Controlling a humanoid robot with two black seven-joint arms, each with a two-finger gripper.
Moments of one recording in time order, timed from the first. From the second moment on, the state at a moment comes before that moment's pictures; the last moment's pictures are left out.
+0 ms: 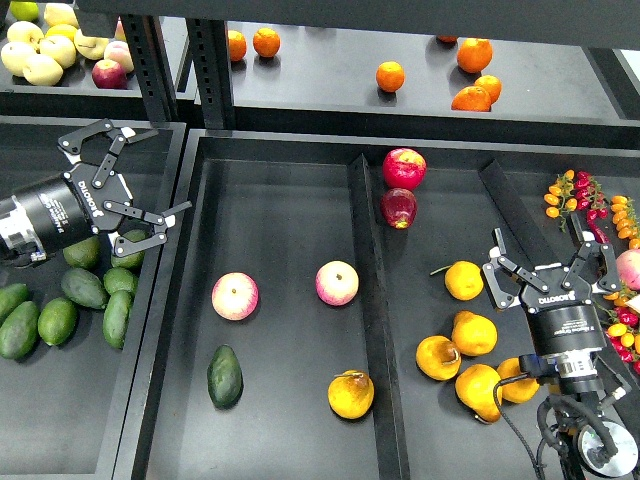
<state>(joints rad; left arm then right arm) -0.72 0.70 -0.62 -1.26 -0.26 -0.45 0.49 -0.08 0.02 1.60 1.27 0.00 0.58 -0.10</state>
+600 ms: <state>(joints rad) -1.09 0.39 0.04 -1.14 0.02 -0.49 0.49 -0.08 0.01 1.60 1.27 0.00 0.58 -0.12</state>
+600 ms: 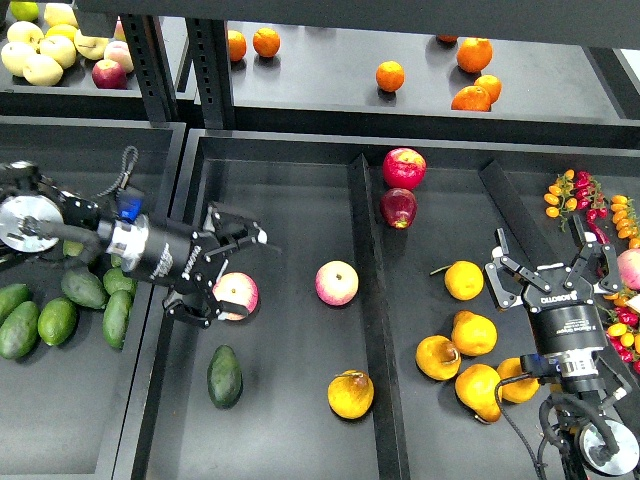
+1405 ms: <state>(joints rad) -0.99 0.18 0.16 -0.85 0.31 -0.49 0.49 -0.06 0.02 1.60 1.27 0.00 0.58 -0.12</state>
